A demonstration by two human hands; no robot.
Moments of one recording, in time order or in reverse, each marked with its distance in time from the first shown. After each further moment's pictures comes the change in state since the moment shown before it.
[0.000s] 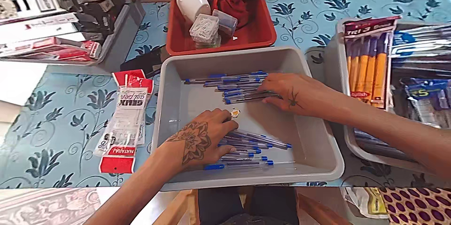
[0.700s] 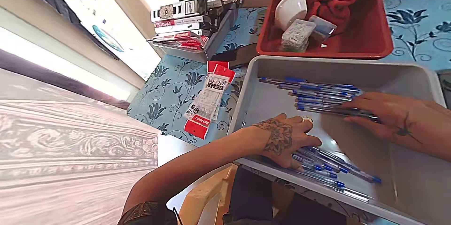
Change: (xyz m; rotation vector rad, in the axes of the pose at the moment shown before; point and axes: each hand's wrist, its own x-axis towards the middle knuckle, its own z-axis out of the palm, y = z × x) left_hand 0.015 0.023 -0.019 -0.105 -0.278 -0.027; right_hand -0.004 0.014 0.012 -0.065 0.057 -0.028
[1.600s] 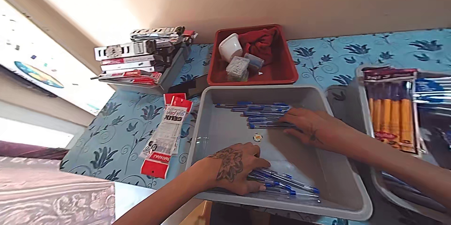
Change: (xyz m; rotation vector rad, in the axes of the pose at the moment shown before) left_hand -0.005 -0.005 0.004 -0.147 -0.025 0.060; right_hand 0.005 -0.015 -0.009 -0.006 -0.100 0.057
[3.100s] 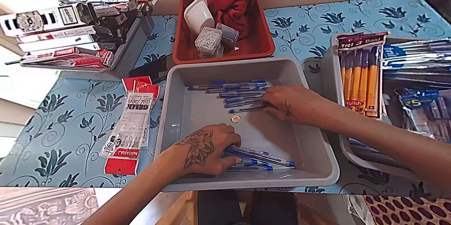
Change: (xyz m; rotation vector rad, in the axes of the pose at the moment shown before) left_hand -0.001 -0.012 0.006 0.013 0.104 0.010; right_hand -0.001 -0.001 -0.002 -0.055 -0.033 -0.038
